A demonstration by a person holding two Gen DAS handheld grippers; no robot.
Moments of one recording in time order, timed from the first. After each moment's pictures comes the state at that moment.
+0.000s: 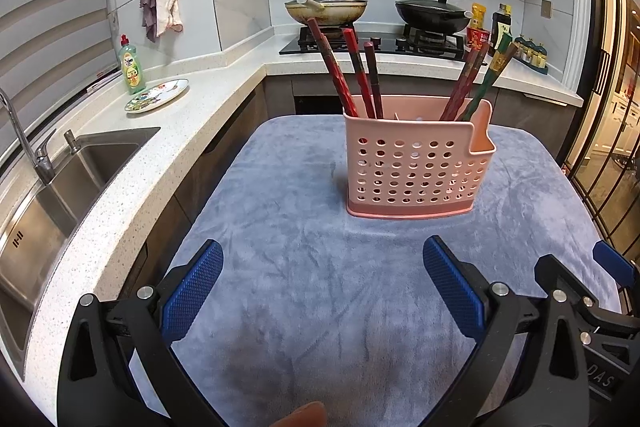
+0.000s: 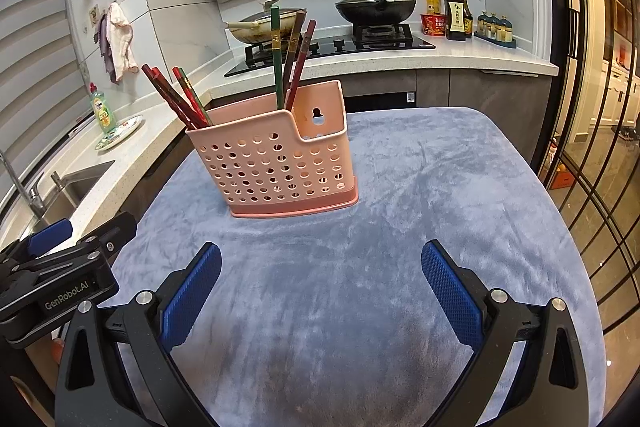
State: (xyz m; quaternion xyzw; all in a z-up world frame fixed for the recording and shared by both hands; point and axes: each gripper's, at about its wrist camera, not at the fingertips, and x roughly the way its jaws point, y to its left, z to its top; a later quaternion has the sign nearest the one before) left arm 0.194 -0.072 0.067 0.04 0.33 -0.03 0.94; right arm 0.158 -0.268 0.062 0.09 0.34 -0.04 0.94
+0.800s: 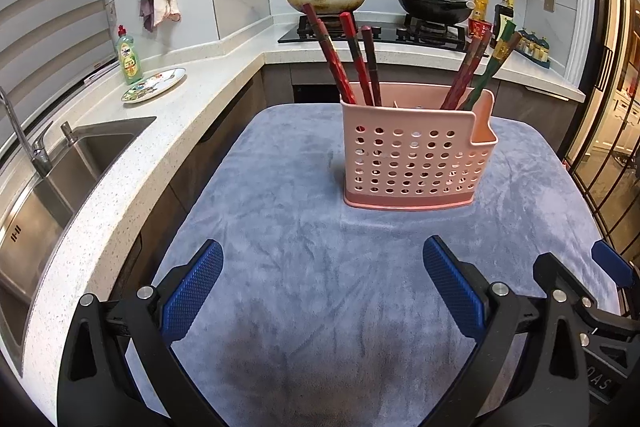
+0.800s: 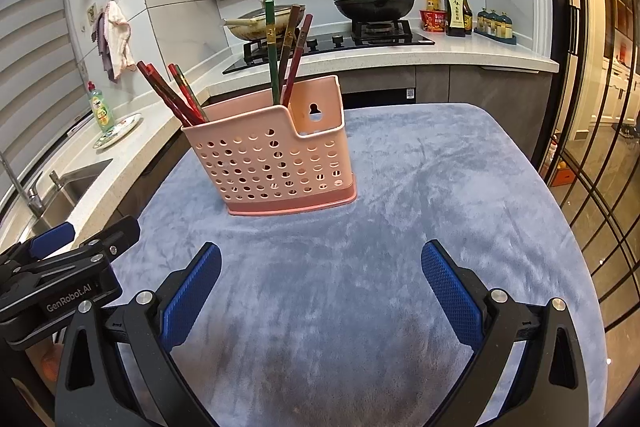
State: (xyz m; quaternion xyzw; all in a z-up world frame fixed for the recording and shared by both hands) left arm 0.200 -0.075 0.061 0.03 0.35 -0.03 0.93; right arm 0.163 -0.272 0.059 0.09 0.35 -0.04 0.93
